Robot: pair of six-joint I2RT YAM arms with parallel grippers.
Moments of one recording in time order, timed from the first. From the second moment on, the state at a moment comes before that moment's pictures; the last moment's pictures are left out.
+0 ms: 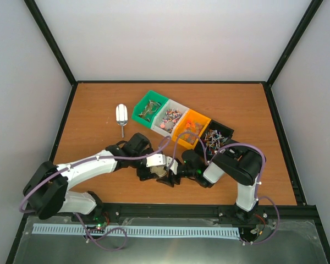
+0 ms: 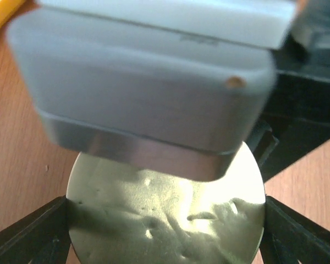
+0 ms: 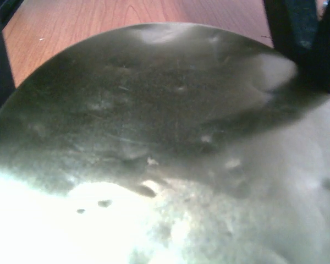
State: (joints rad) left arm -0.77 1.30 0.68 -0.40 0.30 0.54; right arm 0.87 1.88 0.43 0.92 -0.52 -0.28
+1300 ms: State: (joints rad) left arm -0.80 1.18 0.64 -0.38 0.27 0.35; right arm 0.88 1.88 0.44 0.91 -0.53 -0.27
